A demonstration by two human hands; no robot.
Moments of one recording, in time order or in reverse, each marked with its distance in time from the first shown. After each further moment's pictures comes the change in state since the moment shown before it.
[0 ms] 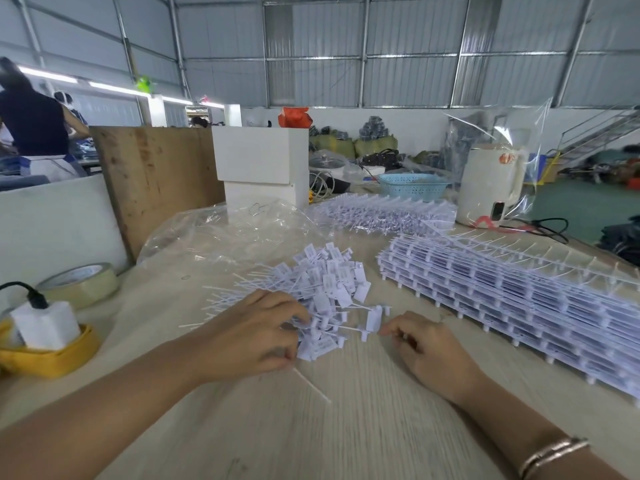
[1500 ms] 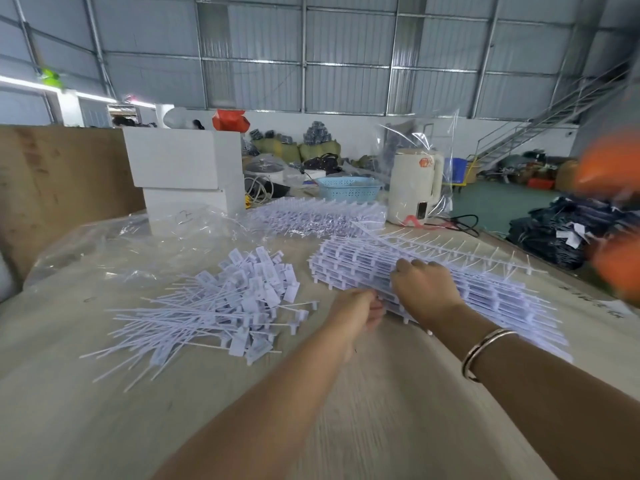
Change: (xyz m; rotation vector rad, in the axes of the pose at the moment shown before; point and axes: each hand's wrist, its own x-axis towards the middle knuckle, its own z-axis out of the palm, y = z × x) left_hand 0.224 0.113 0.047 -1.792 0.193 -1.024; right_hand 0.029 0.044 -0.093 -1.087 -0.105 0.185
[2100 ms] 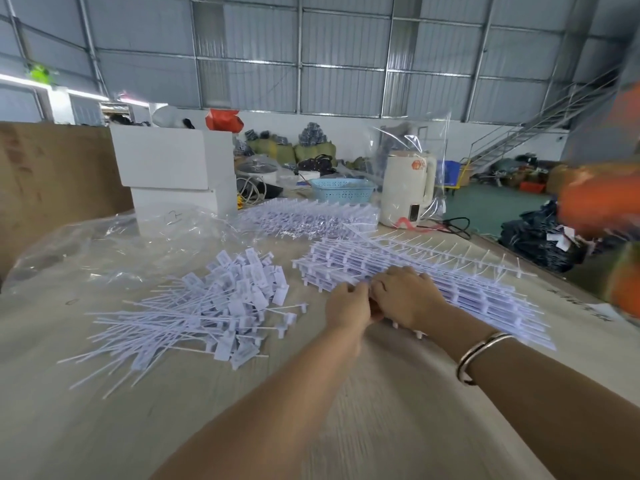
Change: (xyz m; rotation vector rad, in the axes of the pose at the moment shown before) left_hand 0.016 -0.003 0.022 -0.124 0.223 0.103; right_hand 0.007 0.000 0.004 0.403 -0.177 0.077
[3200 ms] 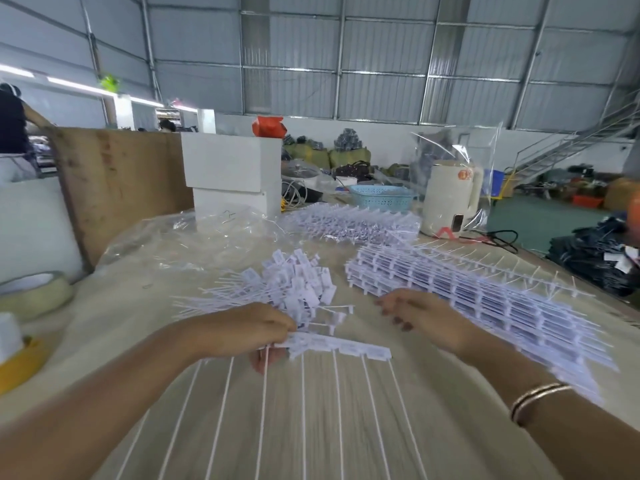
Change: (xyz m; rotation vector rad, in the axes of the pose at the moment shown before) left_hand -0.070 0.095 -0.197 1.109 -0.521 0.076; right_hand -0.029 -0.039 -0.003 1.061 -0.157 -0.081
